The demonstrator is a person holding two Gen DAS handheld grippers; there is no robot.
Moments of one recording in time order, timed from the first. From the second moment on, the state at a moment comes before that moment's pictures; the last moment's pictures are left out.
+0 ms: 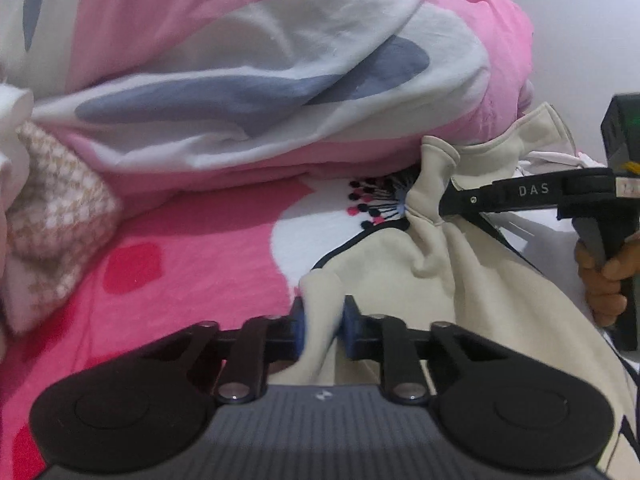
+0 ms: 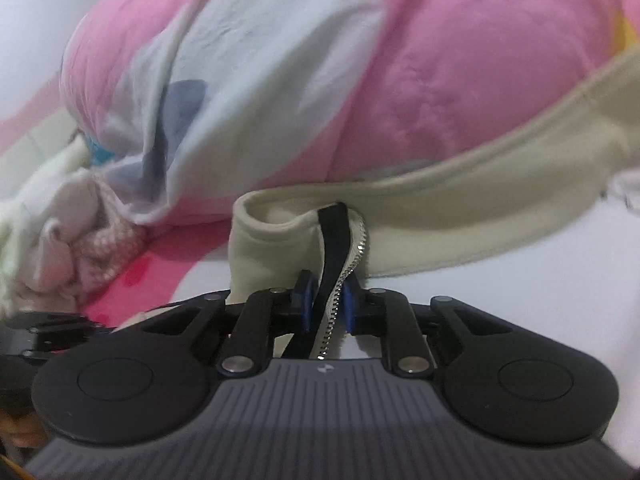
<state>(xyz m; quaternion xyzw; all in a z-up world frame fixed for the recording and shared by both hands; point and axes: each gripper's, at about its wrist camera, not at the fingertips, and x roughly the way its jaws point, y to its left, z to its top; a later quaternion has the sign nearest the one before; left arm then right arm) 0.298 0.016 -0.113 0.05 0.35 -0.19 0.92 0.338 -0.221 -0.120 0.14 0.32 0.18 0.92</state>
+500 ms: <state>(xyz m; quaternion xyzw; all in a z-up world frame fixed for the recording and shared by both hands) 0.295 0.023 -0.118 0.05 0.34 -0.11 0.93 0.343 -0.191 -0.121 0.02 0.31 0.13 0.94</state>
